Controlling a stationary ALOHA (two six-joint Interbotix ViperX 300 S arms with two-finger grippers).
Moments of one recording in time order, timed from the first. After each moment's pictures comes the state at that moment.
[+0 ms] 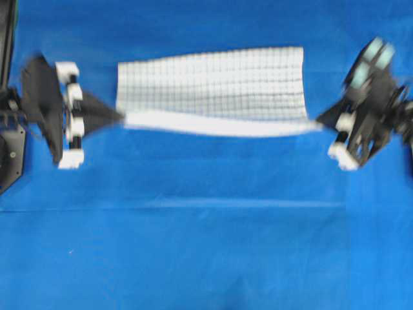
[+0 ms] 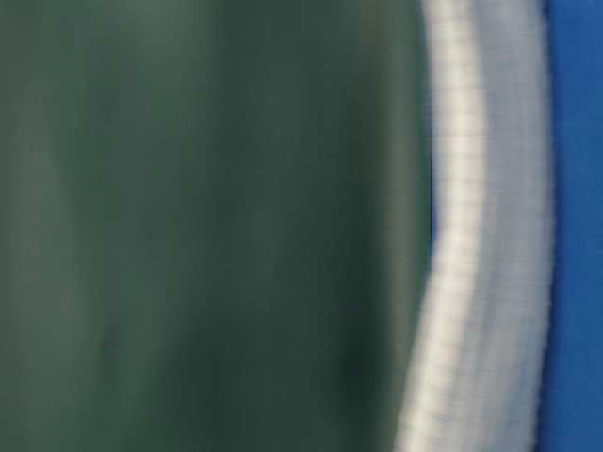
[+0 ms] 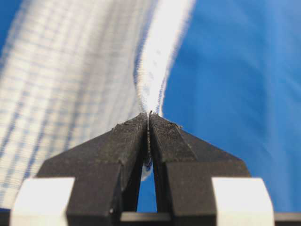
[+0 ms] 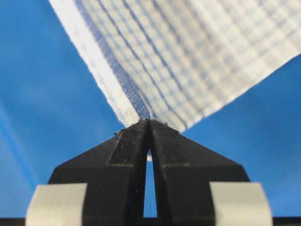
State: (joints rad) left arm 0.05 -0.51 1.24 -0.03 -0.27 0.01; right arm 0.07 -0.45 0.99 -0.53 0.44 1.07
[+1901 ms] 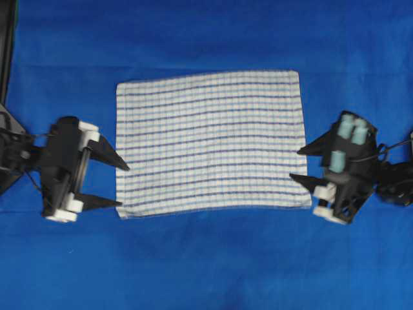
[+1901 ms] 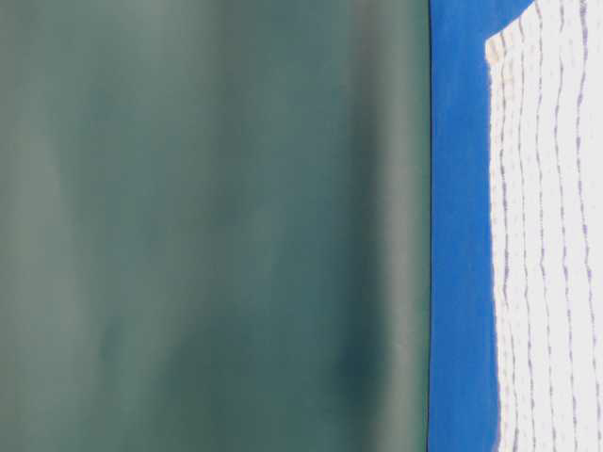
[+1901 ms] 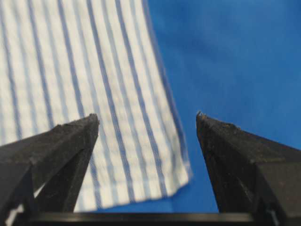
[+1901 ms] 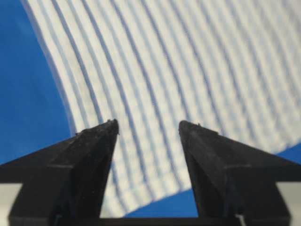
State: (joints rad) left arm -0.21 -0.52 1.14 -0.03 -0.06 -0.11; right arm 0.39 -0.36 0.85 -0.95 0.62 1.39
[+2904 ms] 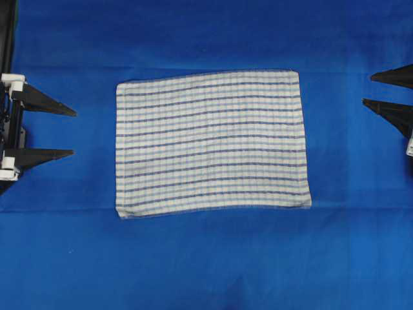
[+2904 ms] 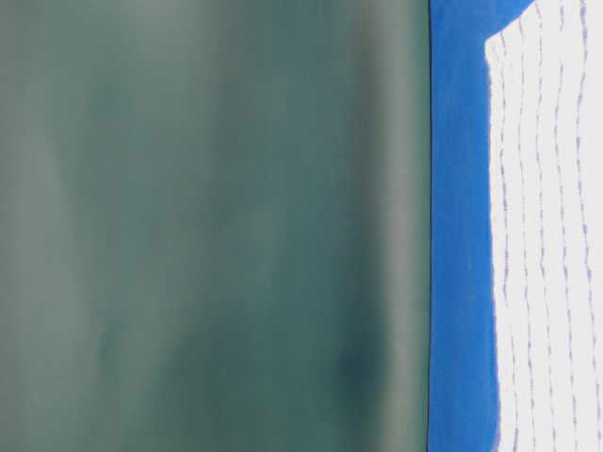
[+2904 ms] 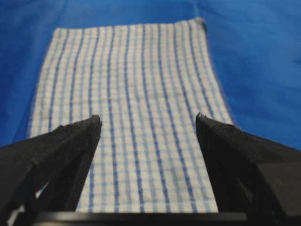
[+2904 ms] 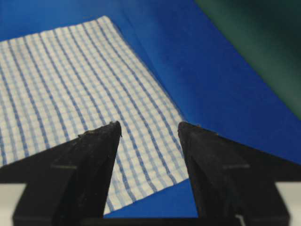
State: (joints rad) left arm 0.00 -1.18 1.38 -0.03 -0.02 0.08; right arm 0.30 -1.09 1.23 -1.28 0.67 1.44
